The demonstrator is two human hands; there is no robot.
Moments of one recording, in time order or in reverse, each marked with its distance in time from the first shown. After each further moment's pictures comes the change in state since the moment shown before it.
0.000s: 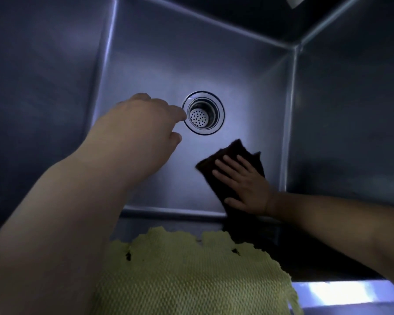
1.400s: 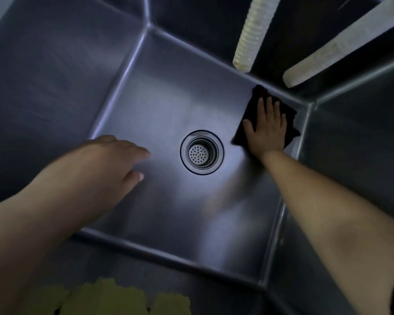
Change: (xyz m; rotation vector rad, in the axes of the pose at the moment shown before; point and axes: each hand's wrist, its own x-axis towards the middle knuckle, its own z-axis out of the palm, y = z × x) left_hand 0.006 -0.017 0.004 0.064 -0.046 -0.126; right_hand 0.149 0.178 -0.061 0.042 0.187 0.771
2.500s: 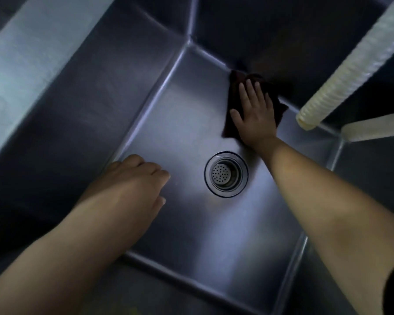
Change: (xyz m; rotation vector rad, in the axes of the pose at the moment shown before) left_hand 0.001 -0.015 0.004 0.072 -0.069 -0.086; right_hand 0.076 -0.105 -0.011 0.025 0.007 -0.414
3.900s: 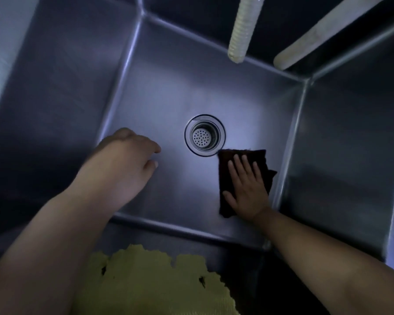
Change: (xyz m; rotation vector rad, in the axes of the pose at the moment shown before) left_hand -0.014 0.027 -0.011 -0.201 0.055 -0.013; right_hand -0.287 -0.025 0.018 -0.040 -0.199 0.007
